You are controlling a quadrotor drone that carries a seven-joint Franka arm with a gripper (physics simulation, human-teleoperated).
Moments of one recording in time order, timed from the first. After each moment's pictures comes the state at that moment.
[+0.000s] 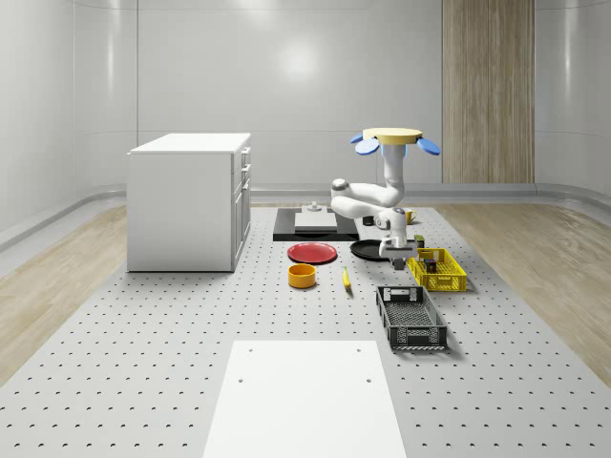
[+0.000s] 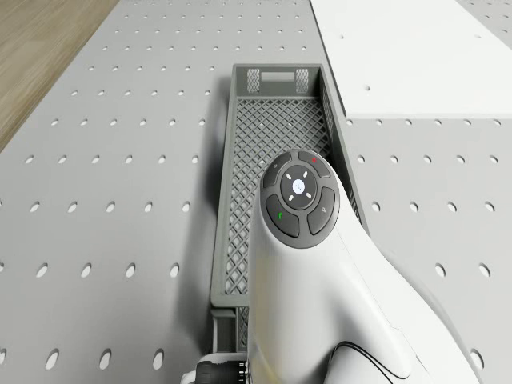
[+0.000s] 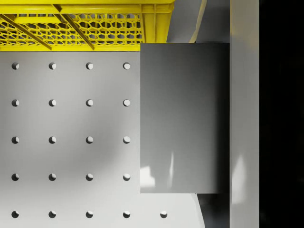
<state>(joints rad) -1.09 -1.56 1.33 -2.83 -1.80 1.63 1.58</state>
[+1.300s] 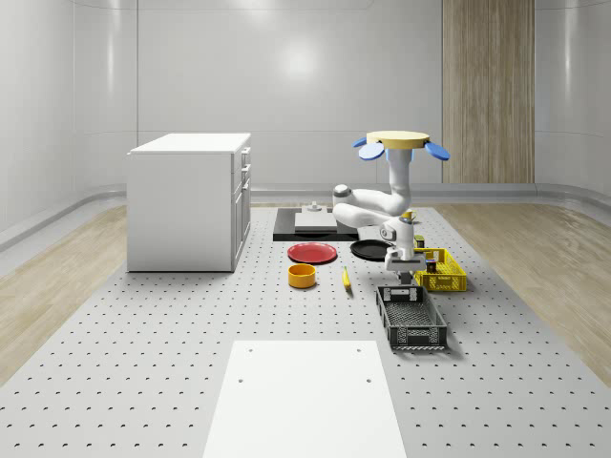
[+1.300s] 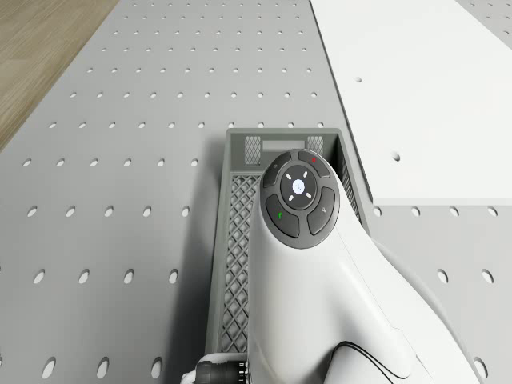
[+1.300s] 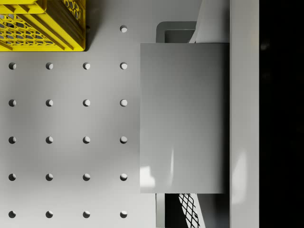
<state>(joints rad) -1.10 -1.57 1.34 -2.83 -1.79 1.64 1.58</state>
